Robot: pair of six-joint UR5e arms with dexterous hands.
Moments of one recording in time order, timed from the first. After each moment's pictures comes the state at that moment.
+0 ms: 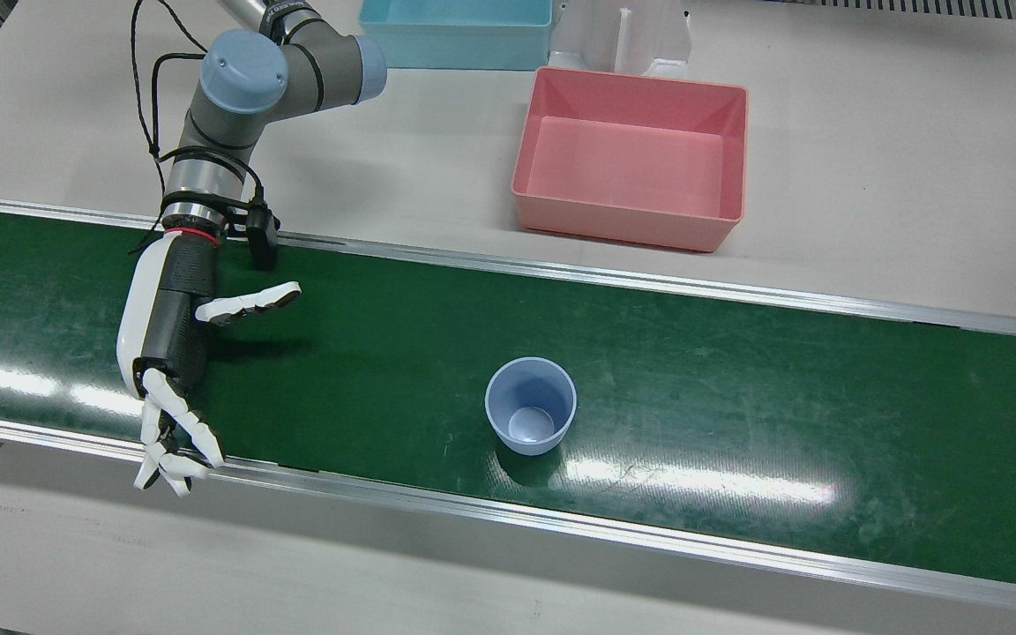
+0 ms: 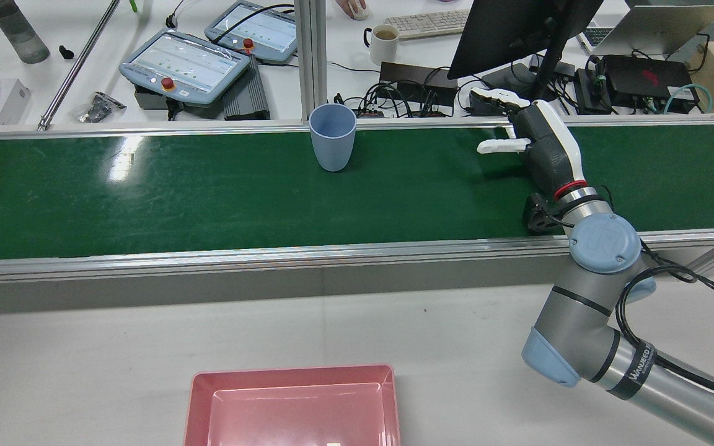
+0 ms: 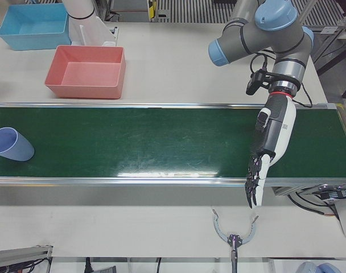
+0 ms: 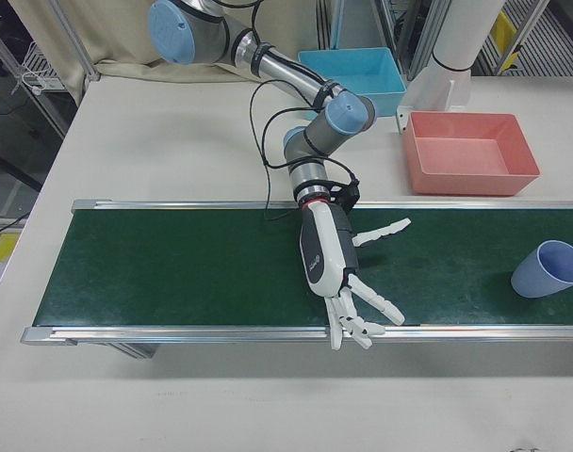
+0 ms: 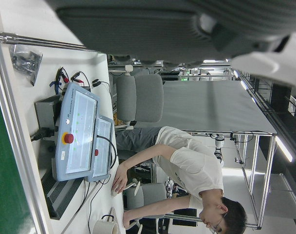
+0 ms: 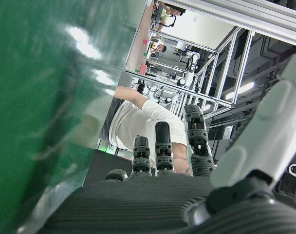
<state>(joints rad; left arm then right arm) -1.41 -1.81 -1.68 0.25 1.81 0.00 0.76 -1.19 1.71 -3.48 -0.85 -0.40</state>
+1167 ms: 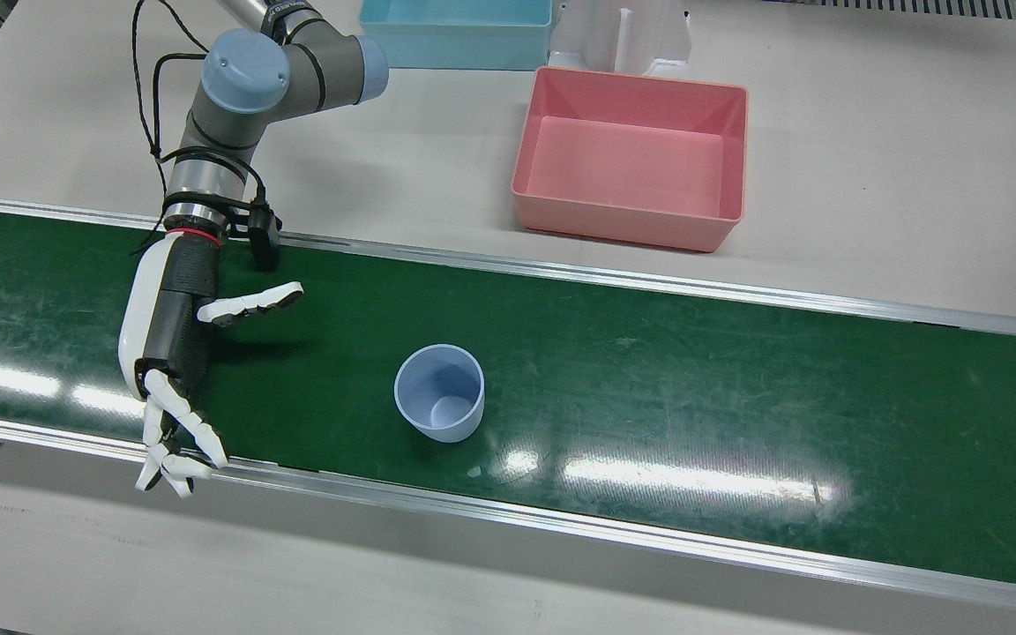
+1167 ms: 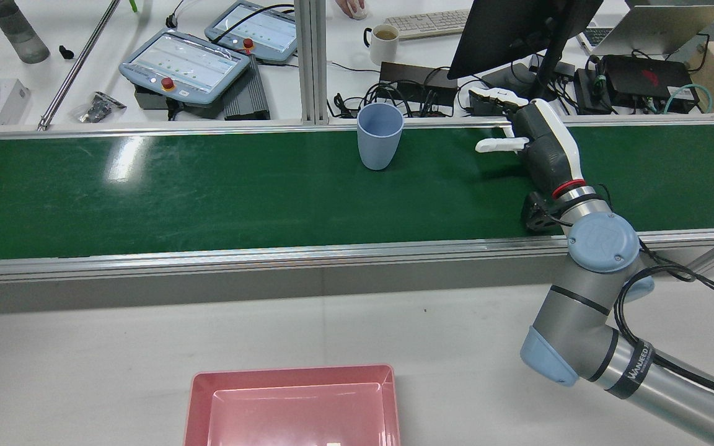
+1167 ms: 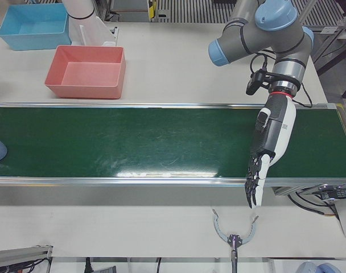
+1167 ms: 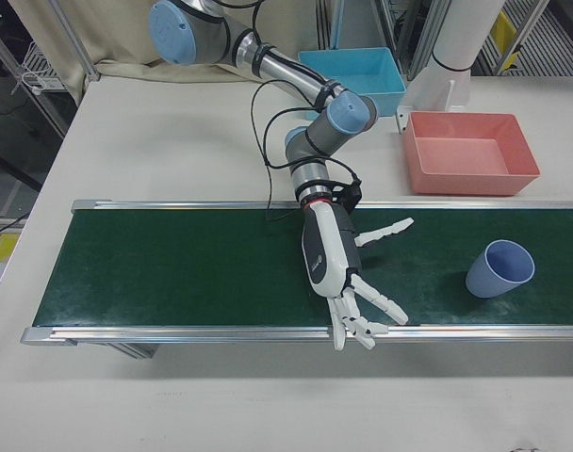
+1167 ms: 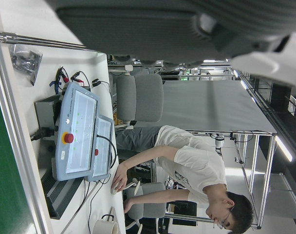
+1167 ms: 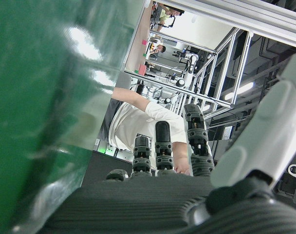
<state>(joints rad) -1.41 -1.81 -1.68 0.24 1.81 0.00 0.76 -1.18 1.71 -3.48 -0.85 -0.40</state>
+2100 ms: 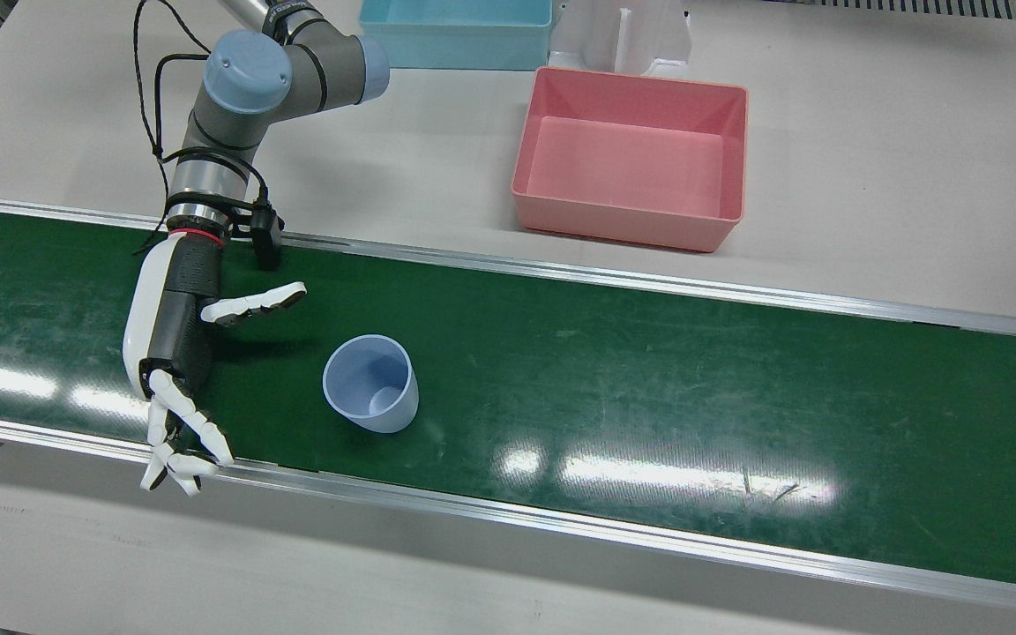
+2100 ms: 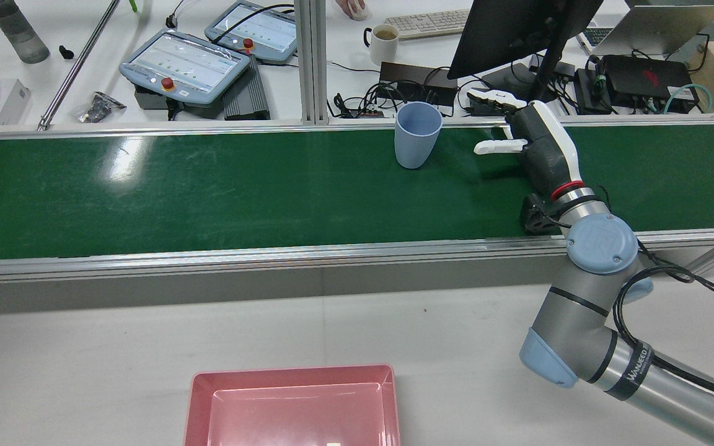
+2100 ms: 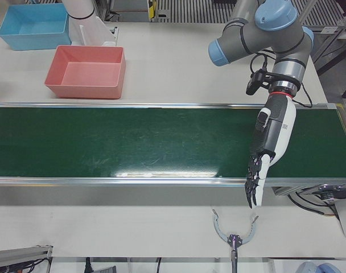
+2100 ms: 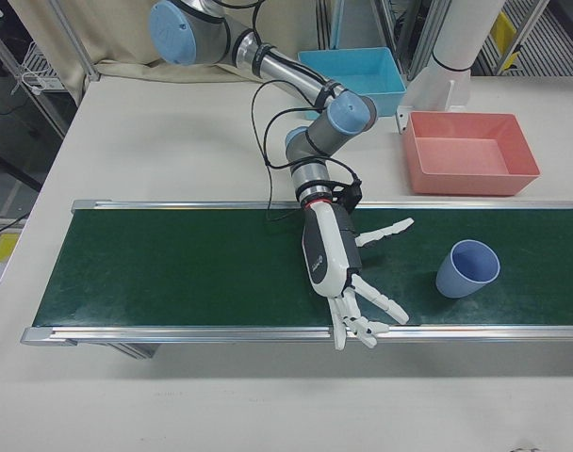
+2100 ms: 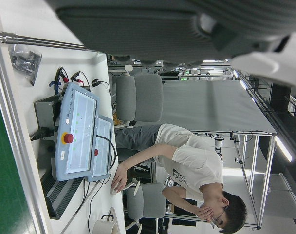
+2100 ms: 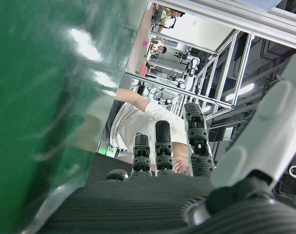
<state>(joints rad) -1.41 -1.81 -1.68 0.24 1.81 0.00 0.76 -1.18 1.71 -3.48 -0.85 -0.40</state>
